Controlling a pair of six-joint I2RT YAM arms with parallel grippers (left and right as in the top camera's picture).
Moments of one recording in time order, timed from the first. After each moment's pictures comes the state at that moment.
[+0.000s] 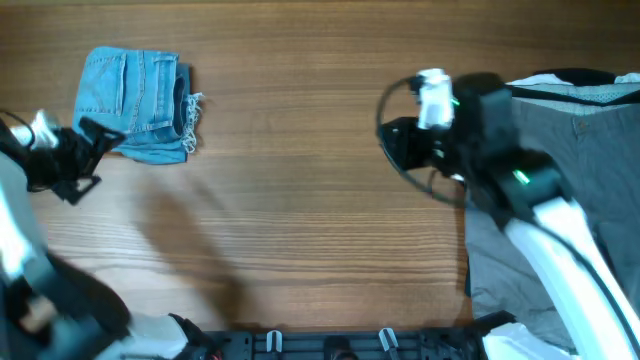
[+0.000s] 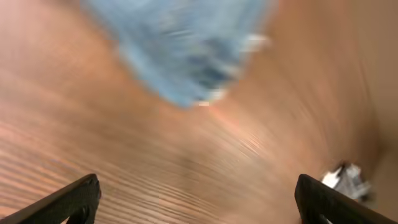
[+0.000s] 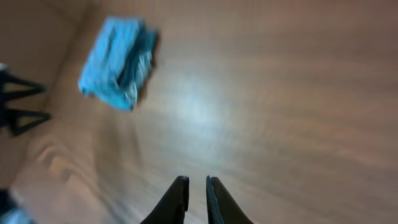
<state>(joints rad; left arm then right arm) 0.63 1.61 1.38 -1.09 0.56 -0.12 0.34 1.18 1.17 -0.66 -0.33 0.33</state>
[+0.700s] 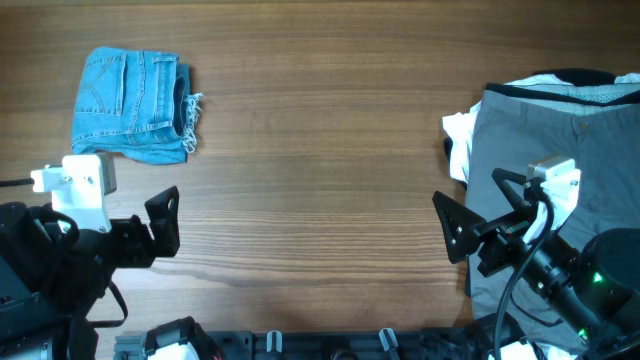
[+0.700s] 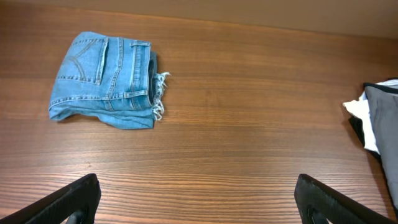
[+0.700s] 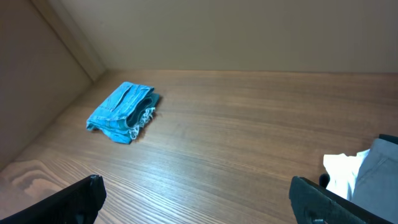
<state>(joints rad) 0.31 0.80 1.41 -1.30 0.34 0.11 0.34 0.62 1.17 -0.90 -0.17 0.22</state>
